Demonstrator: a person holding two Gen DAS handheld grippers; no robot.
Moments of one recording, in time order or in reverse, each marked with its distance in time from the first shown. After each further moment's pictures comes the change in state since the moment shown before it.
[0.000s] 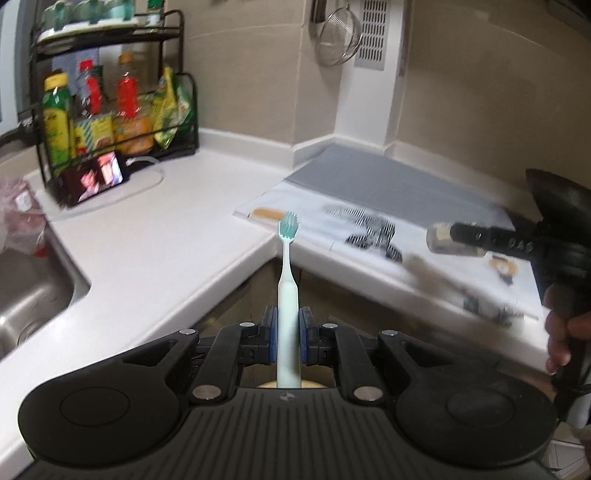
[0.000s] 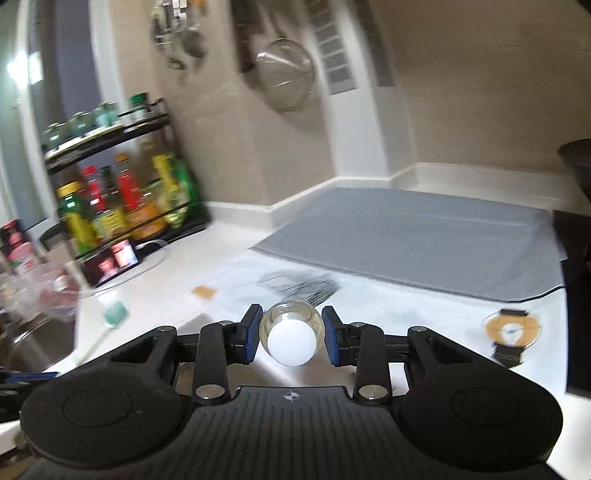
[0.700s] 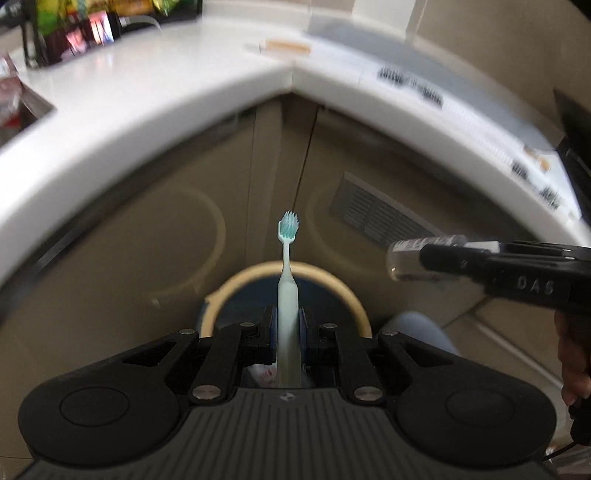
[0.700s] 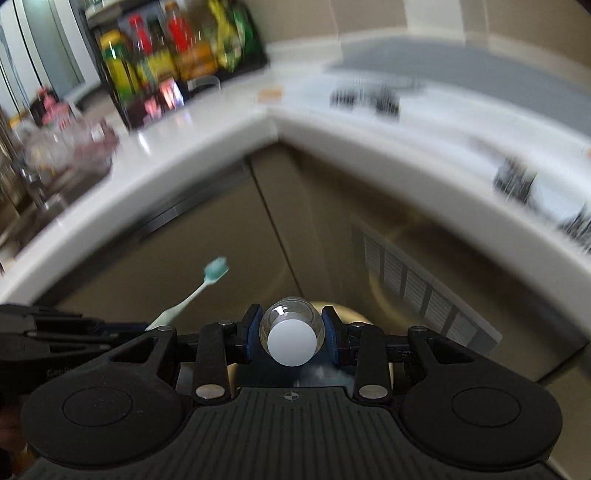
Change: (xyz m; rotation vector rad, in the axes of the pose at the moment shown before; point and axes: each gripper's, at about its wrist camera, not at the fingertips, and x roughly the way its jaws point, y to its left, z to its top) left arm 0.079 0.029 -0.108 -0.050 0.318 -0.048; right arm 0.039 0.037 -0.118 -0.077 0.434 0.116
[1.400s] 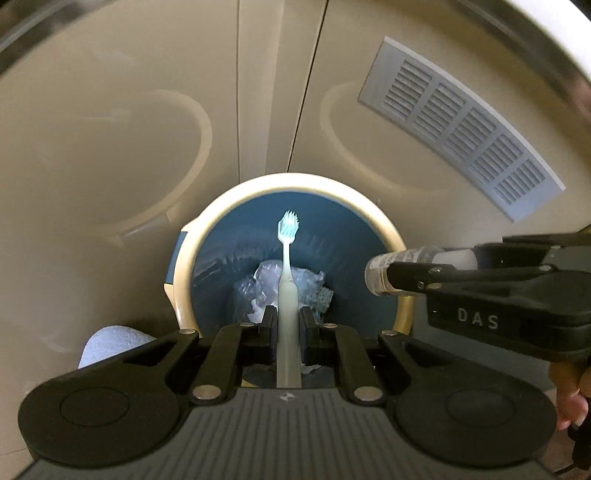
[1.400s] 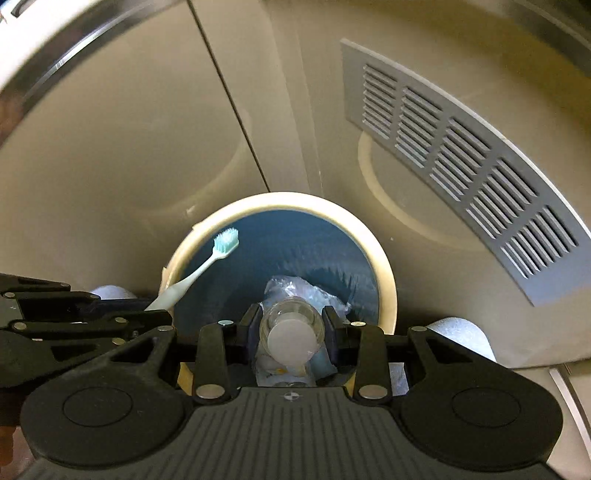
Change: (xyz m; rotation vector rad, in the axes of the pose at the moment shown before) left arm 0.136 0.002 -0.022 0.021 0.252 0.028; right arm 0.131 -0.008 -0.049 -0.003 0.317 -0.106
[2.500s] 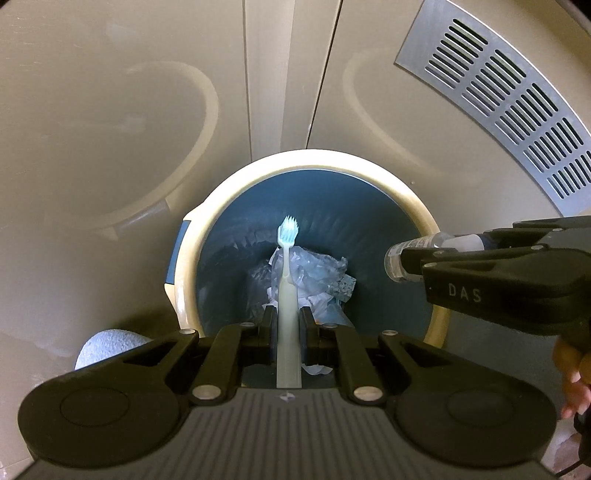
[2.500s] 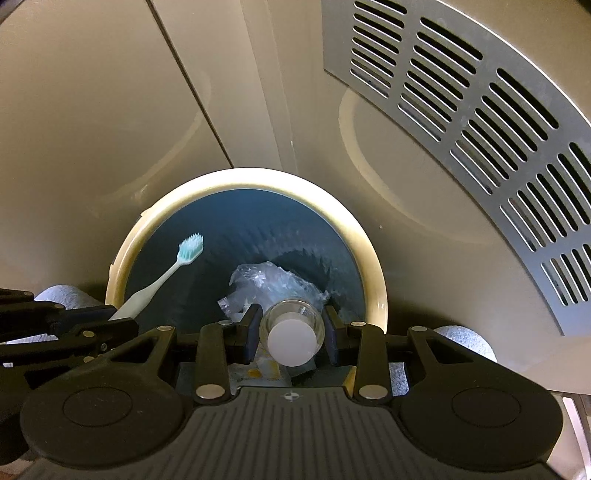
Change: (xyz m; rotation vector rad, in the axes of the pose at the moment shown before) left arm 0.046 0.001 0.018 -0.006 0.089 0.050; right arm 0.065 -0.008 0.024 0.029 0.110 -0.083
